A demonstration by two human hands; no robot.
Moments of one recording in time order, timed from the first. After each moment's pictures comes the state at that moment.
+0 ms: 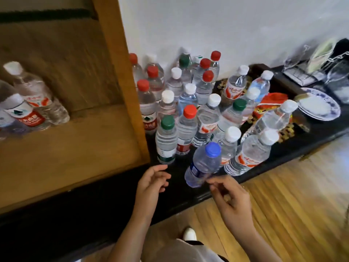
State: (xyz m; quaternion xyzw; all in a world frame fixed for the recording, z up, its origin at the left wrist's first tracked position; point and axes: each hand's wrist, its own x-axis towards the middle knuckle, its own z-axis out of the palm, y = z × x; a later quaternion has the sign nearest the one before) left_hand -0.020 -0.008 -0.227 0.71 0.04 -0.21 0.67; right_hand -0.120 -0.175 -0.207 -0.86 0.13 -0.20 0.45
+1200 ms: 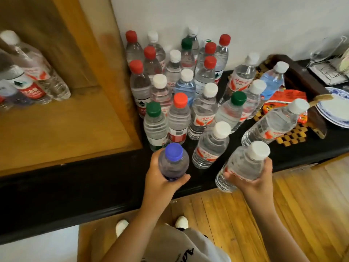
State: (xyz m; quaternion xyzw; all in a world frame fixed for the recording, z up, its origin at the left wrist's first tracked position) left_hand -0.050 -0.073 -0.229 0.75 -0.04 -0.09 0.66; right_hand -0.116 -0.281 -0.226 -0.76 0.22 -0.18 0.59
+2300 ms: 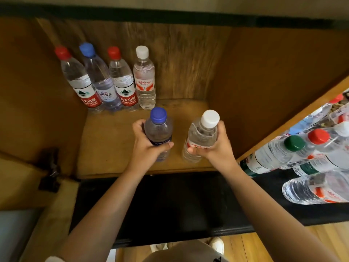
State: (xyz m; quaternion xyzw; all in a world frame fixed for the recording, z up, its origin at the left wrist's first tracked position) left_hand 0.130 0.207 -0.227 0.77 -0.02 0.04 0.63; right_hand 0.104 0.008 -0.210 -0.79 0.02 -0.03 0.61
